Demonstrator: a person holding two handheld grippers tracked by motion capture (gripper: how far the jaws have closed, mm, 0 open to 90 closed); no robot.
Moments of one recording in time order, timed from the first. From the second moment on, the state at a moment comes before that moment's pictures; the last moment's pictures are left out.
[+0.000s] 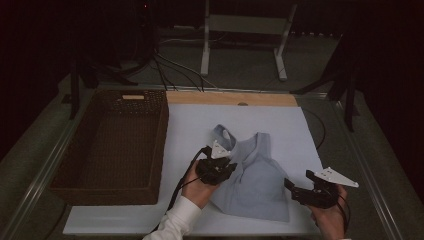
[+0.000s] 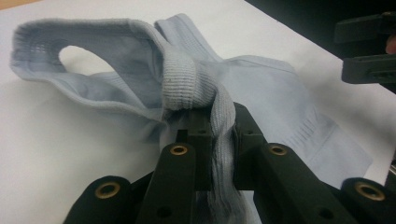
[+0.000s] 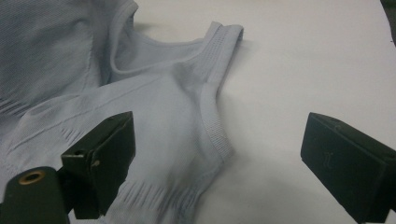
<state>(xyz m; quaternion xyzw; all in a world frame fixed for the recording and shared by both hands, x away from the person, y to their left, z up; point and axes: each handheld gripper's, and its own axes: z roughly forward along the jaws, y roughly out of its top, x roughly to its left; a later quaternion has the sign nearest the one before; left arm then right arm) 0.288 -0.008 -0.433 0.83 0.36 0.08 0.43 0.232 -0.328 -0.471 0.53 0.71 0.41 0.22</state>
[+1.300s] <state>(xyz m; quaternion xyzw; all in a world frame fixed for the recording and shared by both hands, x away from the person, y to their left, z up) 0.282 -0.074 -0.448 0.84 0.30 -0.05 0.45 0.232 -0.331 -0.470 0.53 0.70 0.41 0.23</state>
